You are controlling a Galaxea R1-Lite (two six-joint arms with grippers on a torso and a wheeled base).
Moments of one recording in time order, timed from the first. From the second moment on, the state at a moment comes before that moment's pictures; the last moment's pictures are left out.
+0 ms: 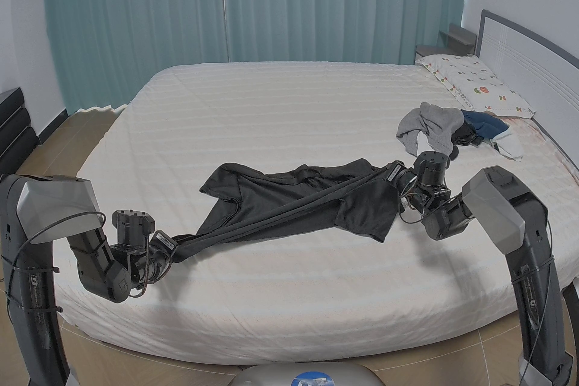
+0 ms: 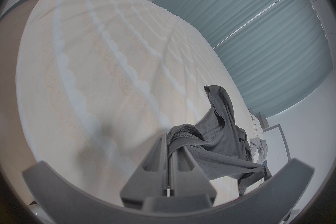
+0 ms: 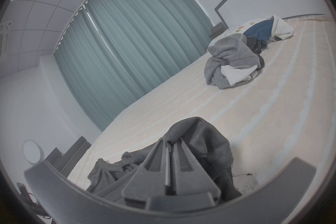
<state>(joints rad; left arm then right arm) -0.11 2.32 -0.63 -1.05 0.09 -1.03 0.19 2.69 -1.61 -0.97 -0.05 0.60</state>
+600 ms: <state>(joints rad) -0.11 2.32 -0.63 -1.05 0.09 -1.02 0.19 2.74 -1.61 -0.90 -0.12 0.60</state>
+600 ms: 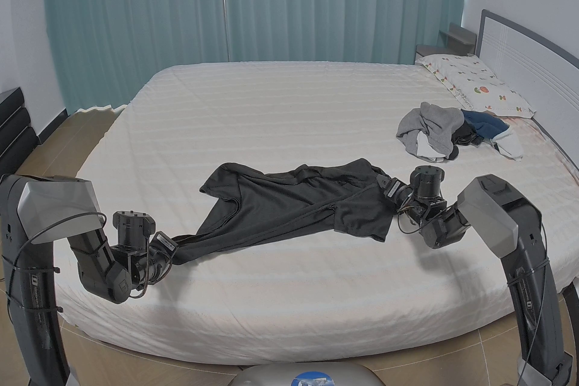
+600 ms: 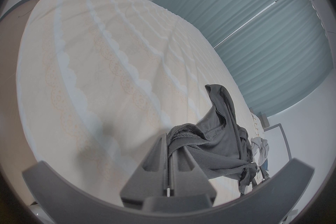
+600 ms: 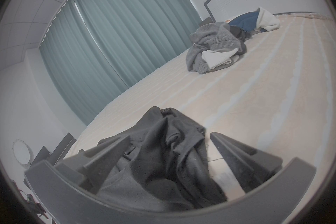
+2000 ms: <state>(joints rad) -0.11 2.32 -0.63 -1.05 0.09 -1.02 0.23 2.59 -1.20 -0.88 0.09 0.69</state>
